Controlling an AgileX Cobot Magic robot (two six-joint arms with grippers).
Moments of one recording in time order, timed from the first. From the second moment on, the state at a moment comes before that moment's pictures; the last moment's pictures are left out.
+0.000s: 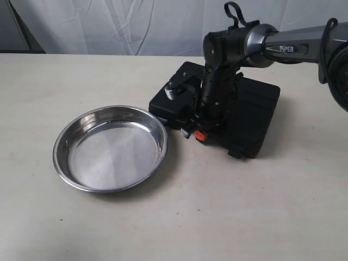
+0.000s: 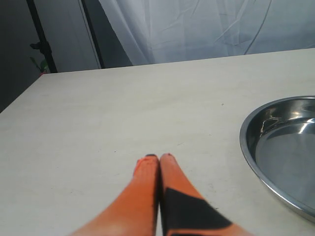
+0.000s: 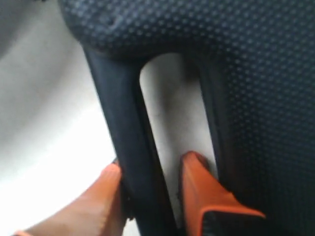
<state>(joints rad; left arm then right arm) 0.05 0.10 0.00 0.00 0.22 0.12 0.49 2.26 -1.64 0.09 0.99 -0.44</state>
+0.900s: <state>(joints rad) 0.05 0.10 0.00 0.00 0.22 0.12 0.49 2.23 -1.64 0.06 1.03 -0.40</state>
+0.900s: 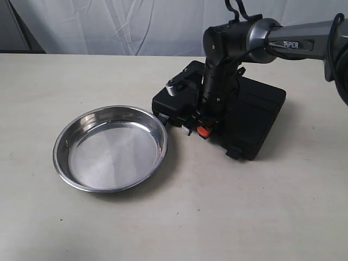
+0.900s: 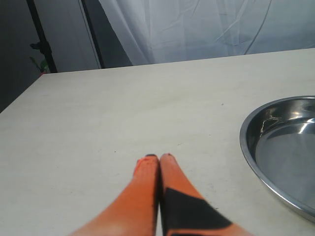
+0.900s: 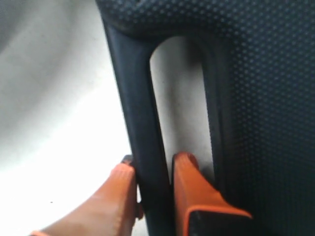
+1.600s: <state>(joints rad) 0.05 0.10 0.00 0.00 0.22 0.12 0.49 2.06 -1.64 0.10 1.16 -0.39</state>
